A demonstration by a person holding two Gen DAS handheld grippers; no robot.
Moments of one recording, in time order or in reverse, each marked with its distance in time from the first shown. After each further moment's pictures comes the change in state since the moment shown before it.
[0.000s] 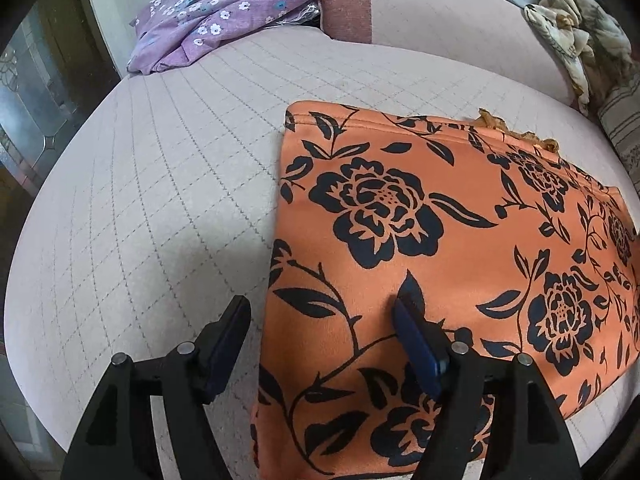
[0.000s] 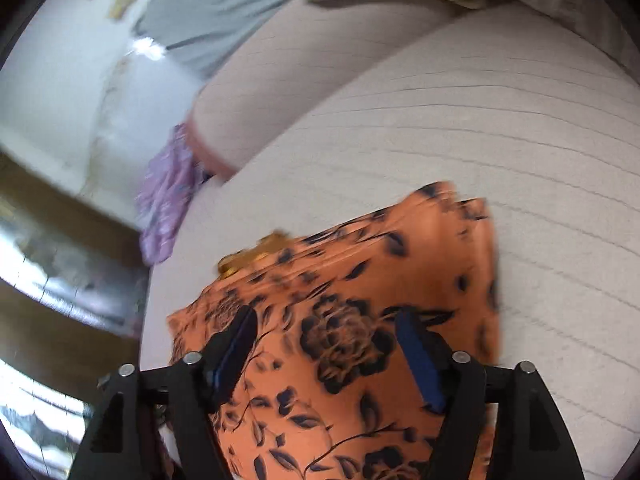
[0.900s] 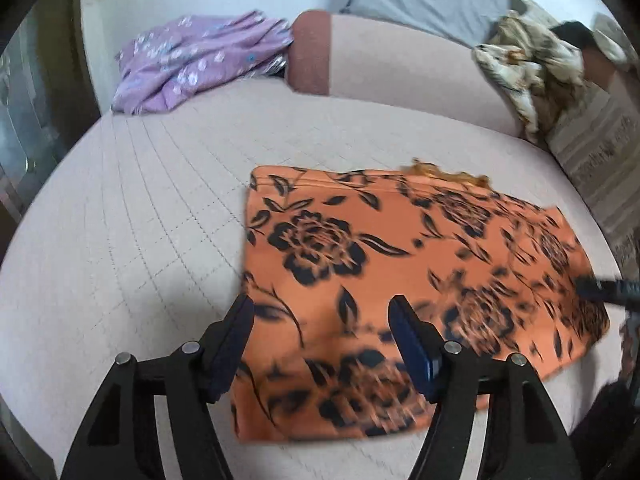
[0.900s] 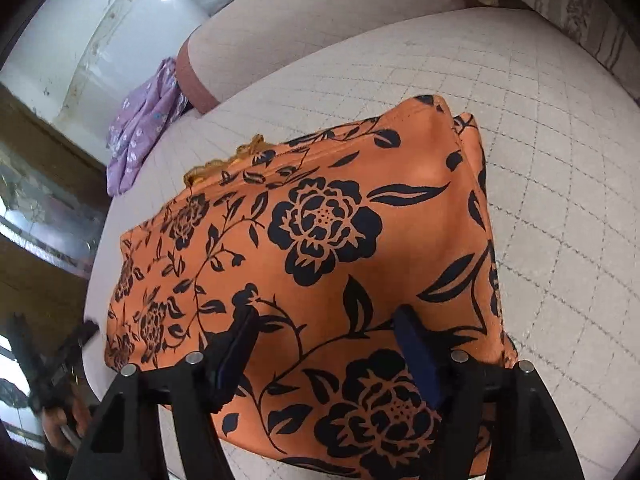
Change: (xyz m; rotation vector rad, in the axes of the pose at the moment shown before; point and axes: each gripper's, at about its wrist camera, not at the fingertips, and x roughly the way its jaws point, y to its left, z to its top) left arm -0.040 0.003 0.000 0.008 -0.139 -0.145; right arm 0.010 0.008 -0.060 -0.122 0.112 -0.175
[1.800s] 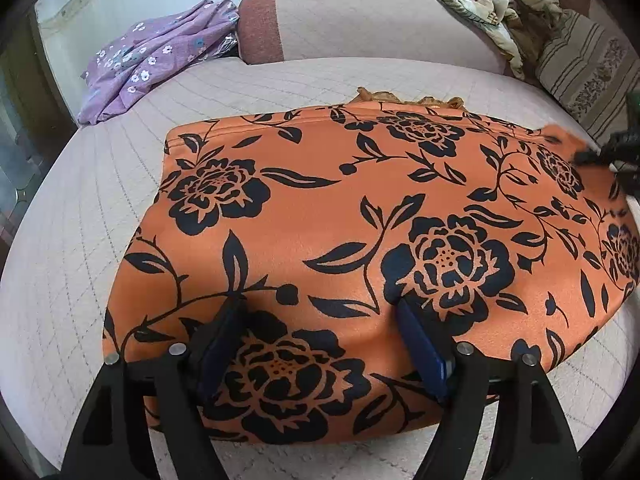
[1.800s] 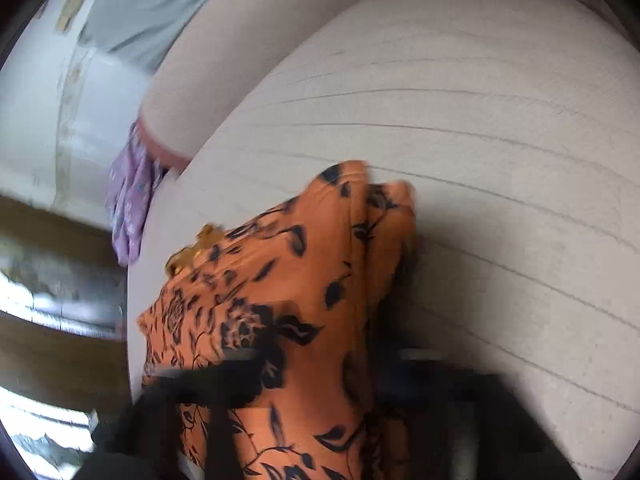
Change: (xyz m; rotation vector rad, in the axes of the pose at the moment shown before) left arm 0.032 -0.079 -0.042 0.165 0.036 0.049; right arm 0.008 -0.070 0.073 0.197 -0.005 0.121
